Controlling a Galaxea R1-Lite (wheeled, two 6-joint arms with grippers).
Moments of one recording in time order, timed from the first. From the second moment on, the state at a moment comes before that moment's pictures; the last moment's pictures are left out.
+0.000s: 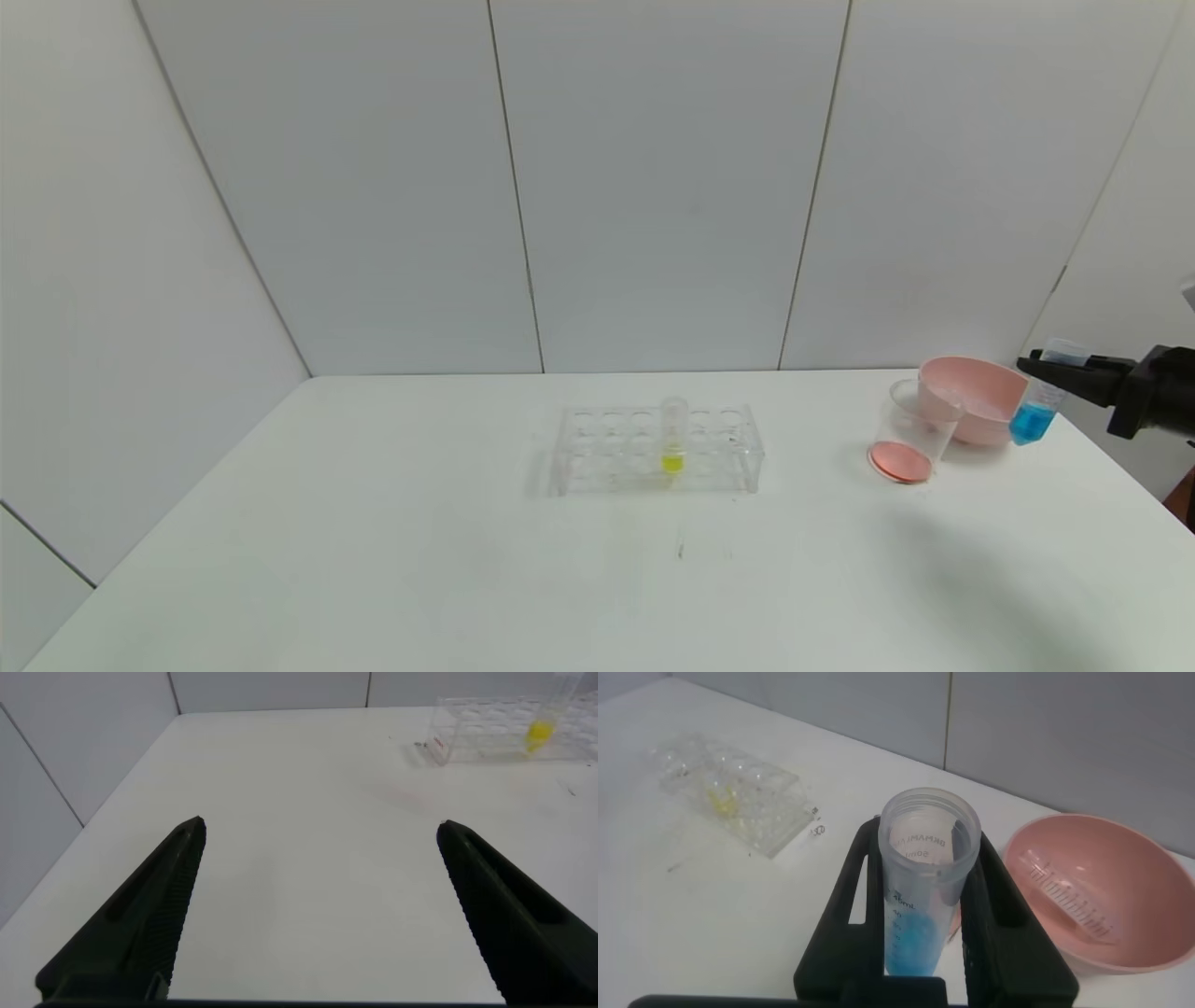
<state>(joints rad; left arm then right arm) 0.00 0.00 0.00 0.00 0.00 0.00 -0.39 1.75 -0.80 -0.72 0.95 -0.15</state>
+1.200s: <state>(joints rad) 0.00 0.00 0.00 0.00 0.00 0.00 -0.26 2.07 -1.96 0.83 0.62 -1.00</state>
